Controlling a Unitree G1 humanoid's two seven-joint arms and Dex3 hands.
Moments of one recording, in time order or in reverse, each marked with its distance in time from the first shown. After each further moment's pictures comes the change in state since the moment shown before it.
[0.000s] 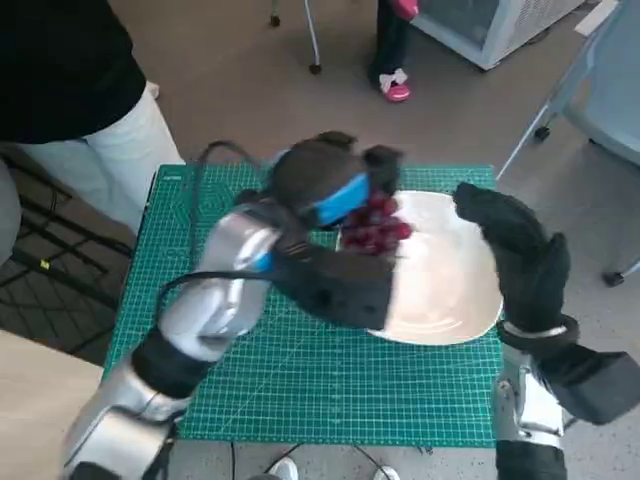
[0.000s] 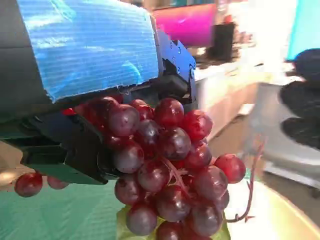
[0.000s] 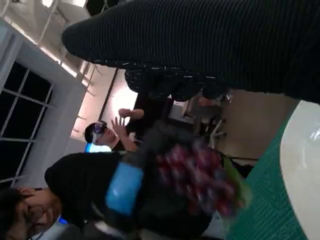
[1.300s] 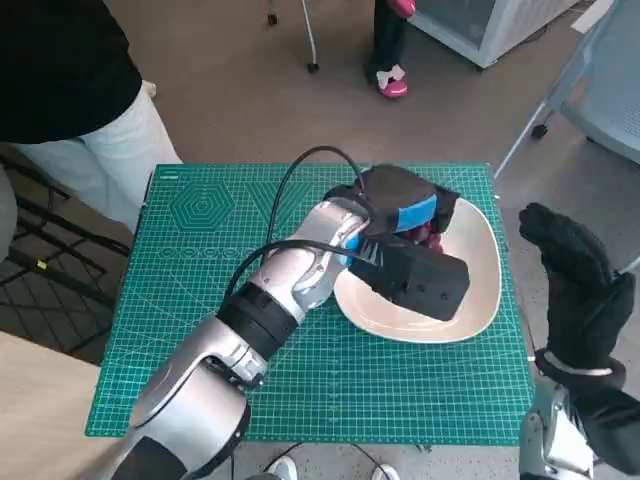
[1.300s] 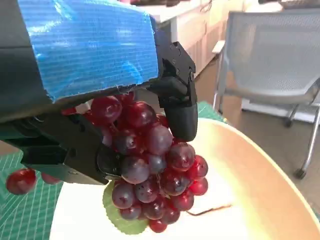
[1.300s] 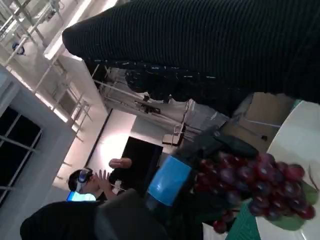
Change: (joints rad) left arm -0.250 -0.235 -0.065 0.712 -0.056 -0.218 0.081; right arm 0.130 -0.024 -0.064 -0.106 -0.059 -0.041 -0.137
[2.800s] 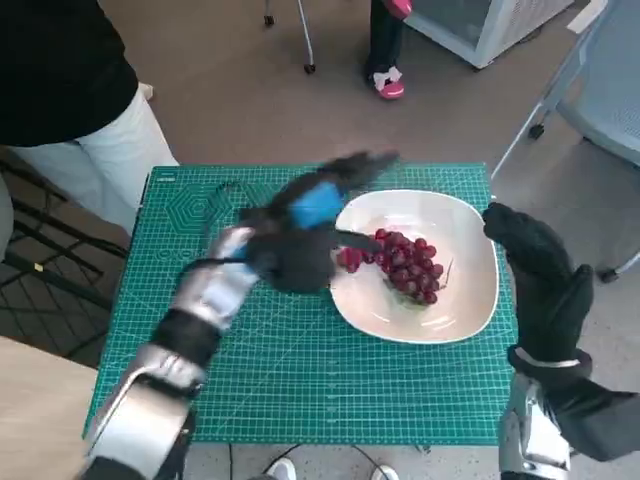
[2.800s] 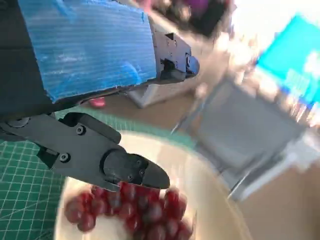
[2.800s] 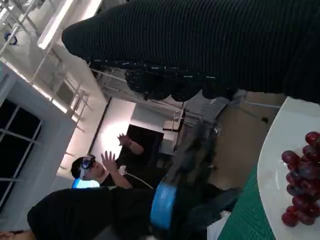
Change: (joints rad) left arm 0.331 0.224 0.343 -0.137 -0.439 -0.388 0.067; right arm -0.023 0.040 0.081 0.001 0.003 0.038 -0.001
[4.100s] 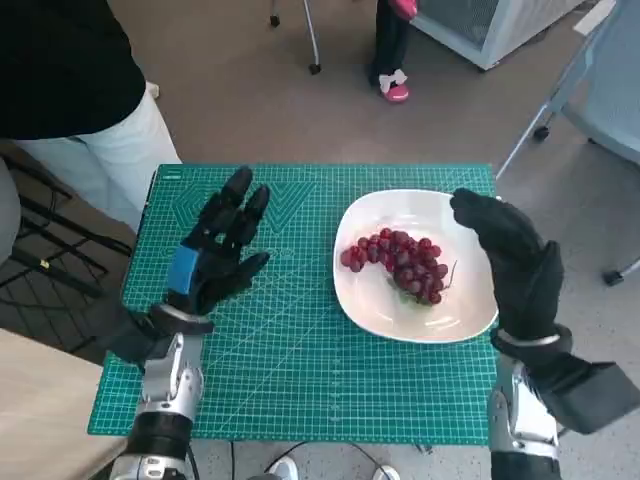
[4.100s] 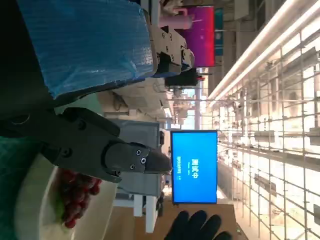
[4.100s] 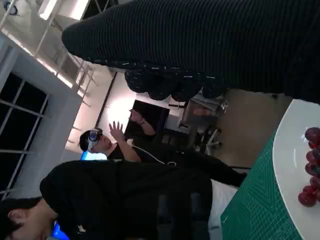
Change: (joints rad) left arm 0.483 -0.116 0.376 -0.276 -0.690 -0.010 -0.386; right arm -0.088 0.012 0.039 0.067 0.005 0.005 0.069
